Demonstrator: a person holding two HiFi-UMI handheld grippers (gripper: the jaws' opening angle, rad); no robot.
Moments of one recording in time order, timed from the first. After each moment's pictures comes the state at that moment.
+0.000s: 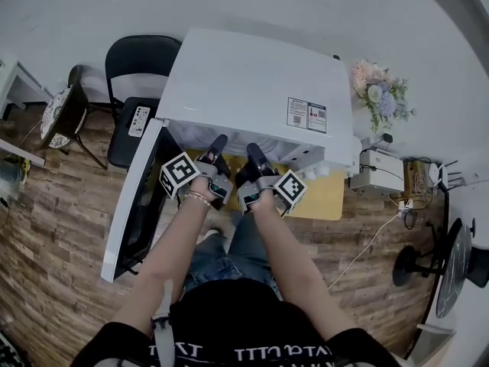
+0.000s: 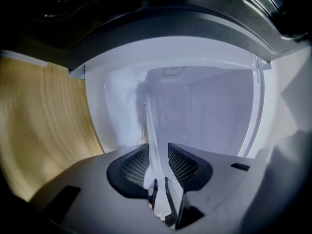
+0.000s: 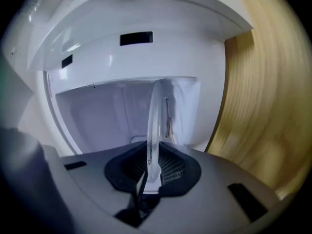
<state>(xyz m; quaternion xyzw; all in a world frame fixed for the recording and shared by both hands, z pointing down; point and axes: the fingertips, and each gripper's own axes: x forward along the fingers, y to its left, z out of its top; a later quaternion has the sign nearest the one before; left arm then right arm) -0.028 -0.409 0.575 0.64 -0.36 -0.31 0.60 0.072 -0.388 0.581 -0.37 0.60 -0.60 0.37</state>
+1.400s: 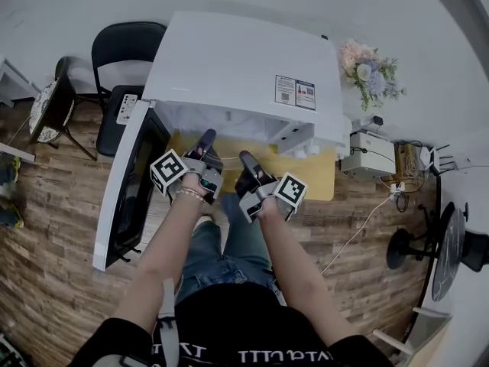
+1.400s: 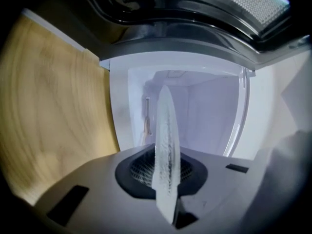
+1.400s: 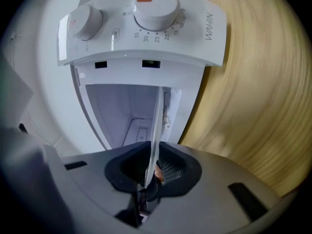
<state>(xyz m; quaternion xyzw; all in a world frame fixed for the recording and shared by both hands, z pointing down) -0.024 -0.378 0.580 0.62 -0.33 -0.35 0.61 0.081 -0.316 0.589 -0.36 0.66 -0.61 0.27</state>
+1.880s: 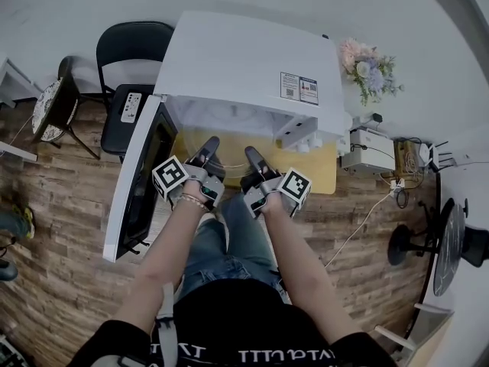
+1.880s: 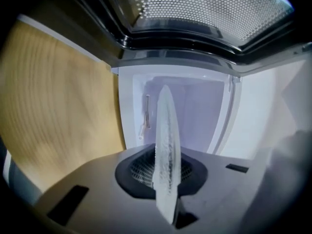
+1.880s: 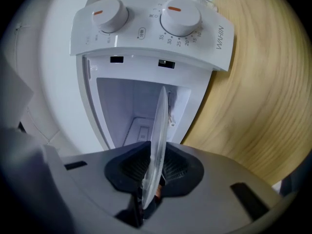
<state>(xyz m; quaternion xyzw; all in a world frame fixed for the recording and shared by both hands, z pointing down) -0.034 -0.337 0.573 0.62 -0.31 -0.33 0.64 0.076 -0.306 0.574 -0.38 0.66 -0.59 0.26</state>
